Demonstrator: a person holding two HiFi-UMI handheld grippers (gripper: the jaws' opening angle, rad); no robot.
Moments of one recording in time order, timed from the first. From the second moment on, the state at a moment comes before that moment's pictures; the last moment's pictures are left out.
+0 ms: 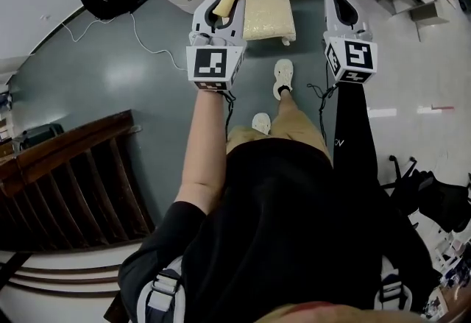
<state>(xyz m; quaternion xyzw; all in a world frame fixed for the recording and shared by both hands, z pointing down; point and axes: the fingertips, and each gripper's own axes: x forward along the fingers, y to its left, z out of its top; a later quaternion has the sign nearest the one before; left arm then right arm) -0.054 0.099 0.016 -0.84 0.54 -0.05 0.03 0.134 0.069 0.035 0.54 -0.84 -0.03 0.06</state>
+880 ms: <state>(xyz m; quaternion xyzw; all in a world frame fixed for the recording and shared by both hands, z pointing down) 0.008 -0.062 0.184 -0.85 0.49 -0.17 -0.13 0.137 -0.106 0.192 0.46 -0.88 0.08 0.11</state>
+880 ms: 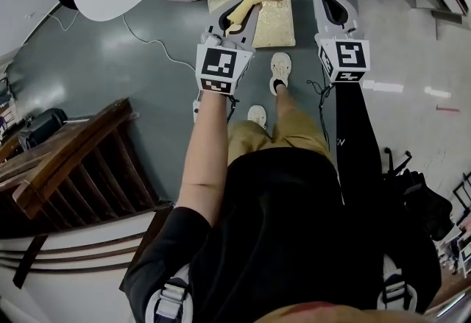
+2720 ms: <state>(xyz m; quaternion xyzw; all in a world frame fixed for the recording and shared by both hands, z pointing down) -0.121 -0.102 0.592 -0.64 0.53 -0.31 -0.47 0.075 -0.136 0.434 0.45 -0.86 0.18 0.18</state>
